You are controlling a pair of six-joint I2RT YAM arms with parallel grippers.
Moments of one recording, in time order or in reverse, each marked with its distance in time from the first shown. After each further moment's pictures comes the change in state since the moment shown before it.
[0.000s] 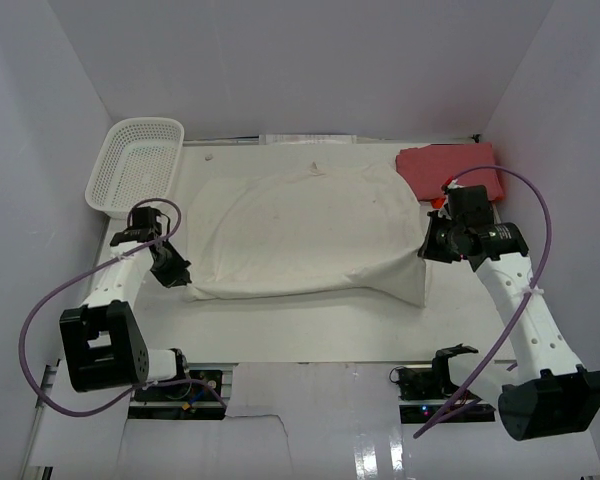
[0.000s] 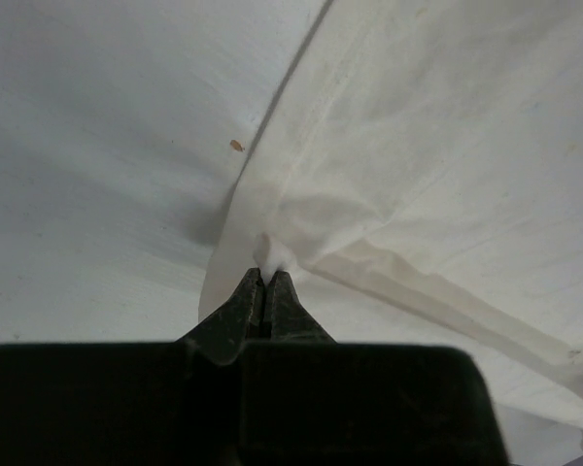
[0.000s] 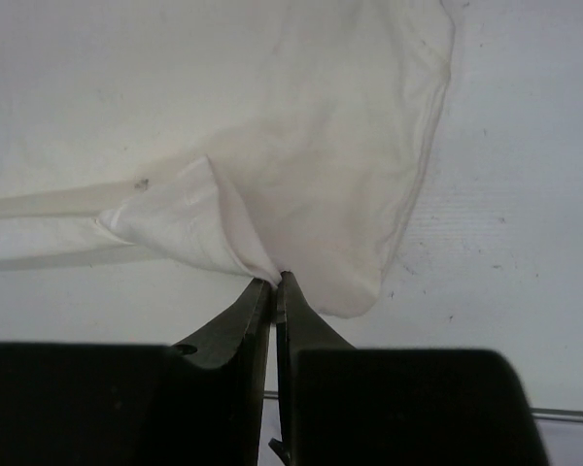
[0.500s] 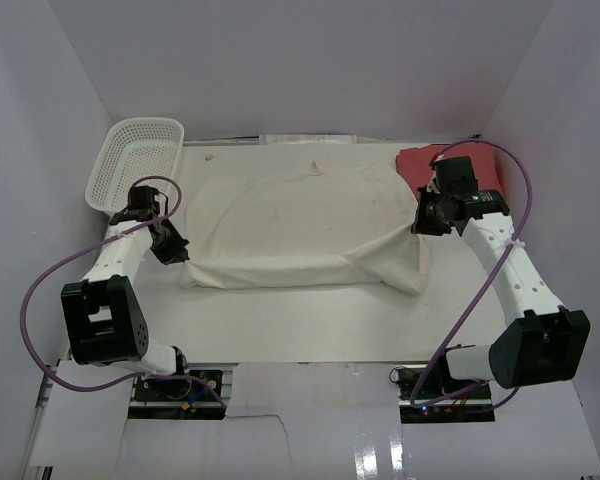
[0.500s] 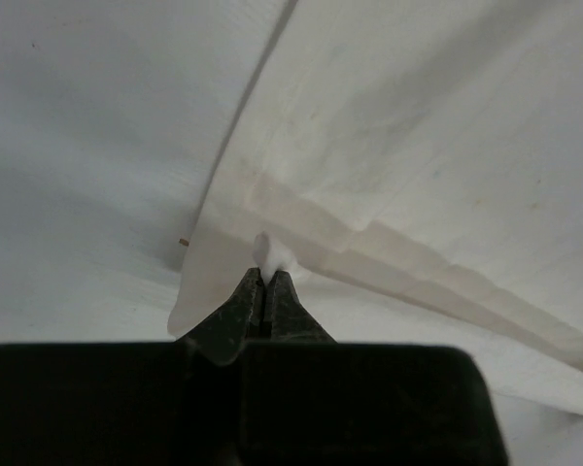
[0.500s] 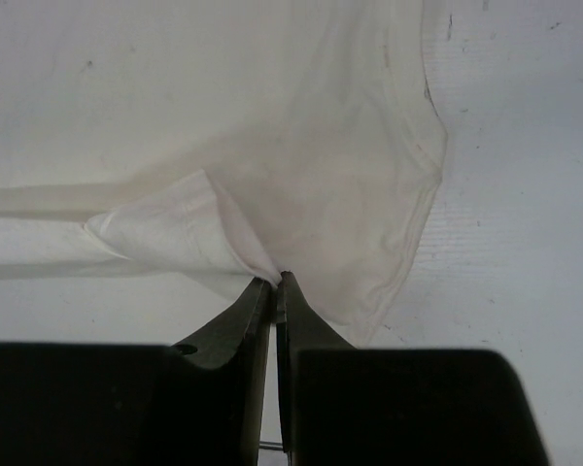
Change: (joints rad) left arm 0.000 0.178 0.155 0.079 0.005 0.064; right arm 0.000 0.266 0.169 0.104 0.012 -0.043
